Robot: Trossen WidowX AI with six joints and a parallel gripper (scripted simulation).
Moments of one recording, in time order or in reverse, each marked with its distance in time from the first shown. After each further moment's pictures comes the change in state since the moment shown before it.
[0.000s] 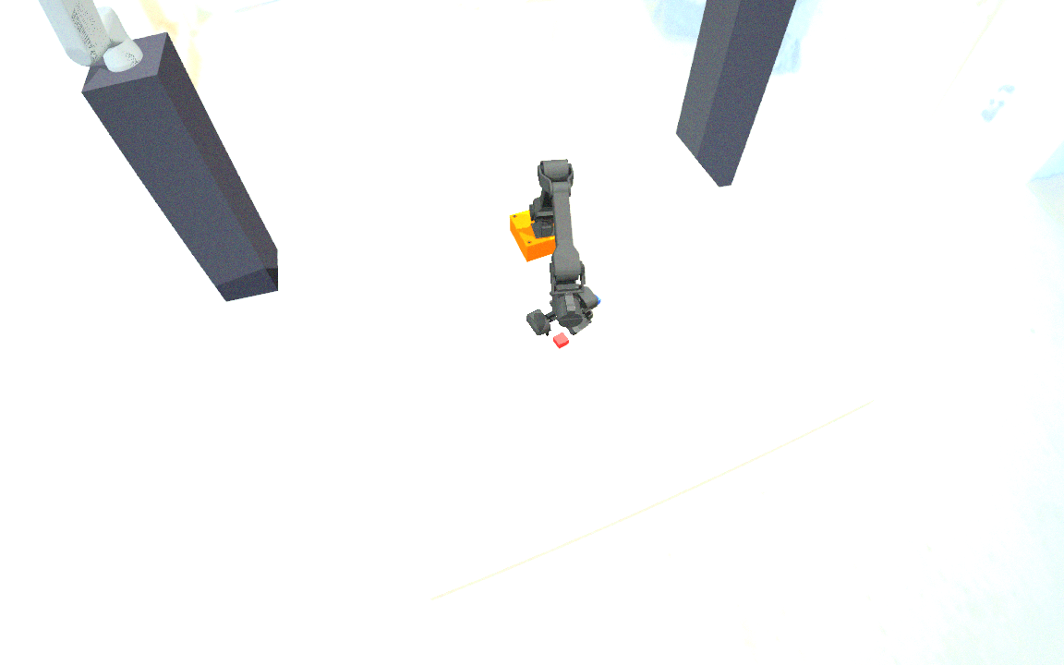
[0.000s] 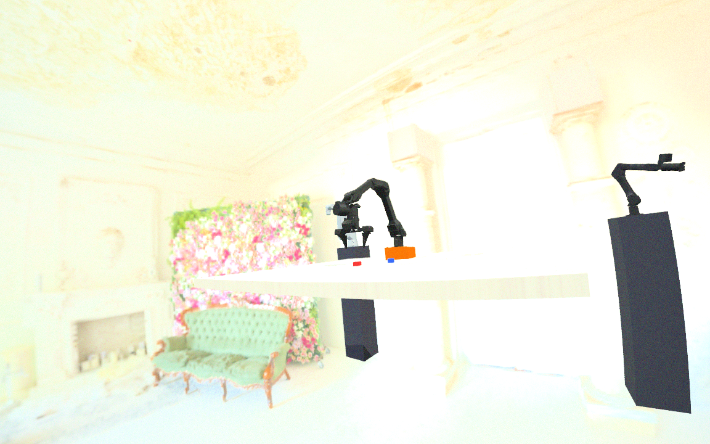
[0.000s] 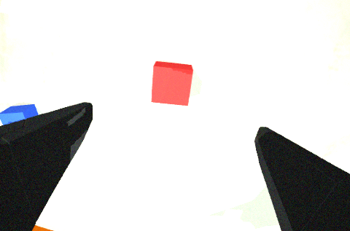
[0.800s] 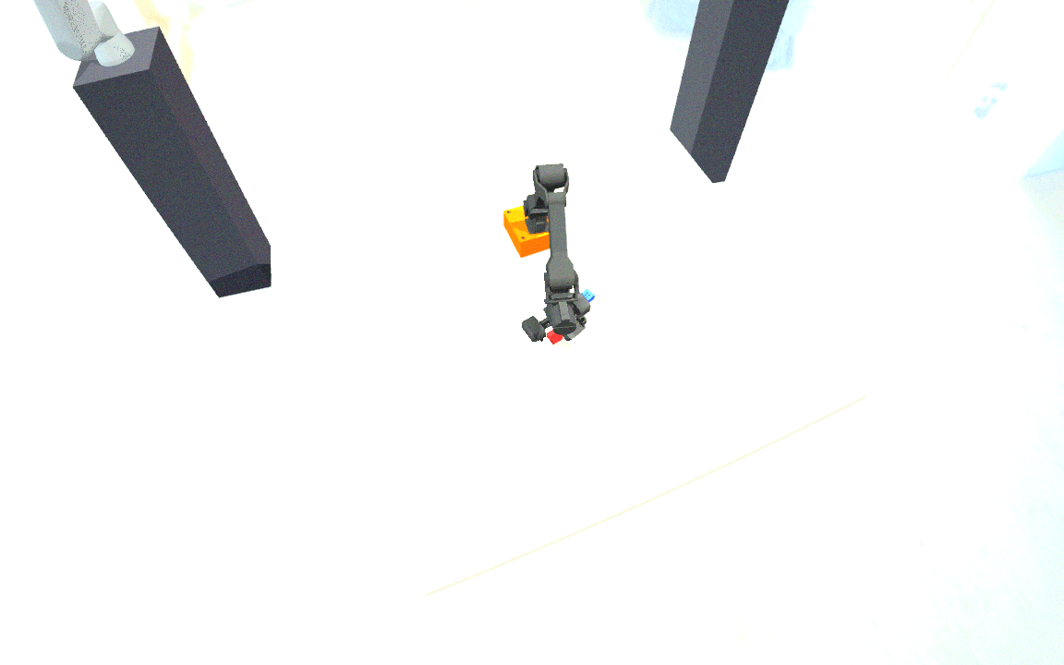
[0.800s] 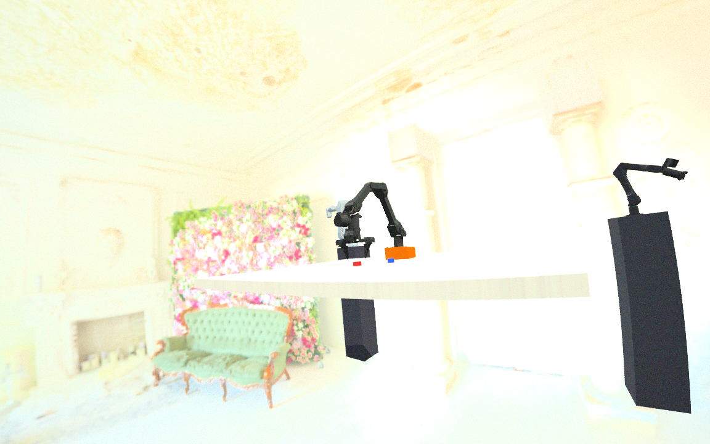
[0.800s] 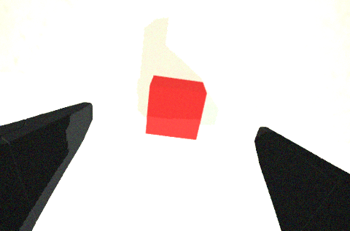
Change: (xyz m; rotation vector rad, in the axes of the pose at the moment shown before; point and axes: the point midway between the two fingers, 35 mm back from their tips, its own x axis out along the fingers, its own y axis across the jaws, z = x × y) arm 0.054 0.004 -0.003 -0.036 0.021 0.008
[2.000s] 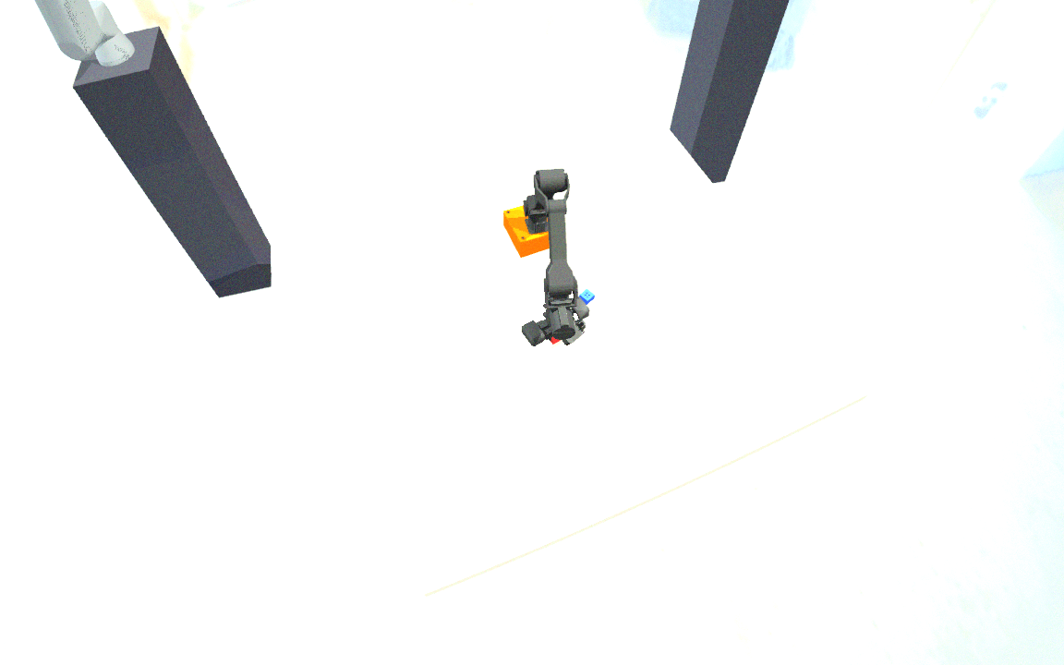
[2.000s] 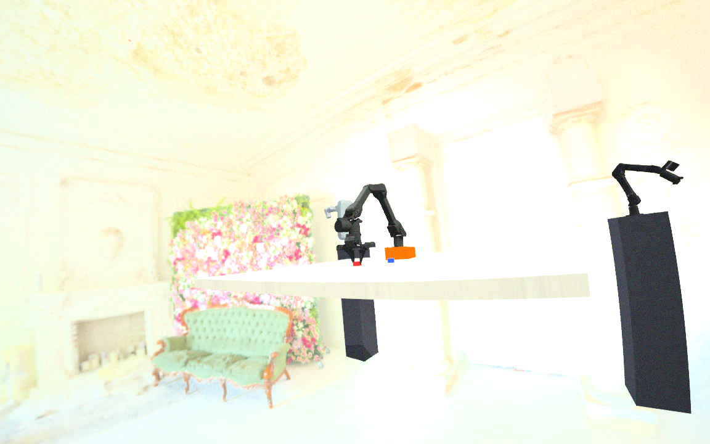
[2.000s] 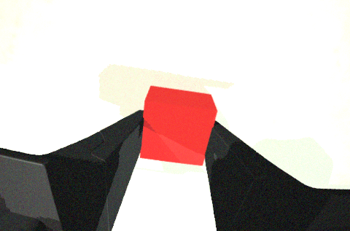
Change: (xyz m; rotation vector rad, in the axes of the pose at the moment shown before) arm 0.025 0.001 -0.002 0.000 0.004 0.003
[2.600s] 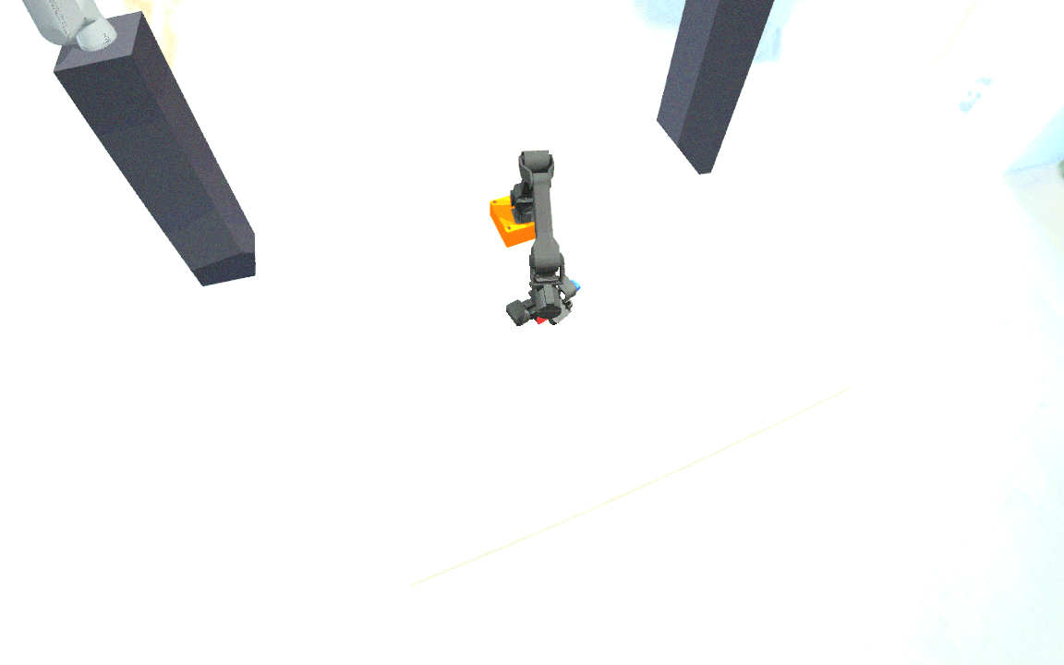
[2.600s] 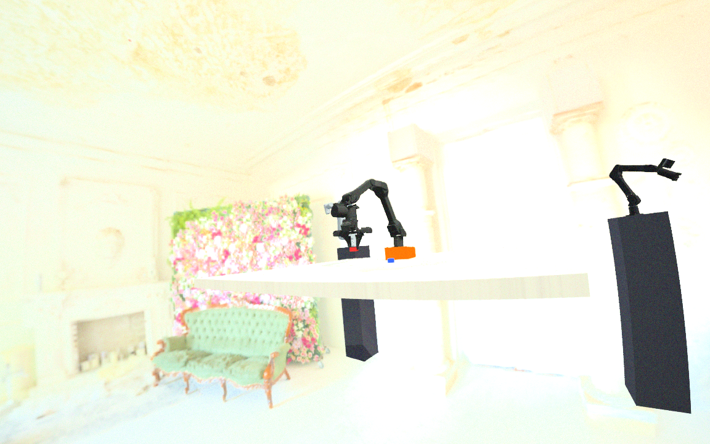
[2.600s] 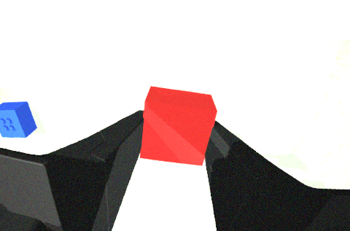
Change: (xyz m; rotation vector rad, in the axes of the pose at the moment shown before) arm -0.071 -0.009 0.007 0.000 0.001 0.001
